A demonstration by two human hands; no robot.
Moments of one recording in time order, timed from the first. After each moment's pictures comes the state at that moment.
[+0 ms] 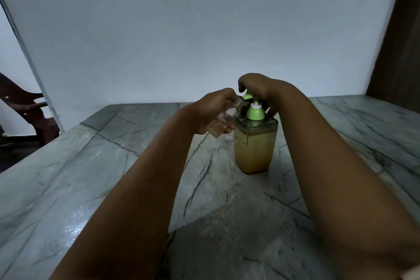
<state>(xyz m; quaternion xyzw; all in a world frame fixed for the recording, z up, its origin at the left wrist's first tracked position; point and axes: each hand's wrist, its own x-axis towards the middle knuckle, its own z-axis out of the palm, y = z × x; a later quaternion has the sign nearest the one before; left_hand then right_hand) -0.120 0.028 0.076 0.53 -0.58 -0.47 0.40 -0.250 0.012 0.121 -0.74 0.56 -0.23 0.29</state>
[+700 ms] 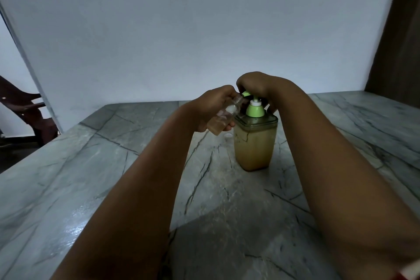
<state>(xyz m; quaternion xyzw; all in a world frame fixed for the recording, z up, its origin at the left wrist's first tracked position) -0.119 0.027 0.075 0.53 -0.58 -0.47 0.40 -0.247 0.015 0.119 -0.74 0.56 -0.23 0.29</state>
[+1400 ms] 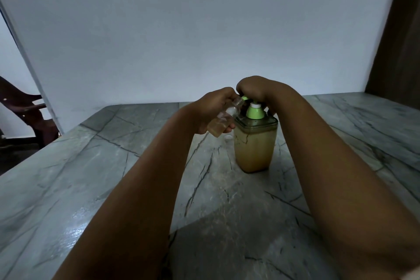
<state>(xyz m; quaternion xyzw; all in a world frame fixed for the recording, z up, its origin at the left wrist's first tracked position) -0.121 0.026 0.076 0.53 -0.58 -0.47 0.40 -0.246 0.011 0.117 -0.76 0.56 -0.22 0.26</state>
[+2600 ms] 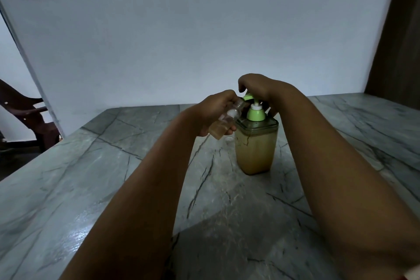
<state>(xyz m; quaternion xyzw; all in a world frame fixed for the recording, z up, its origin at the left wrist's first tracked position) -0.120 0.025 0.076 0.53 -0.58 -0.46 0.40 -0.253 0.018 0.123 -0.74 0.55 -0.24 0.29</state>
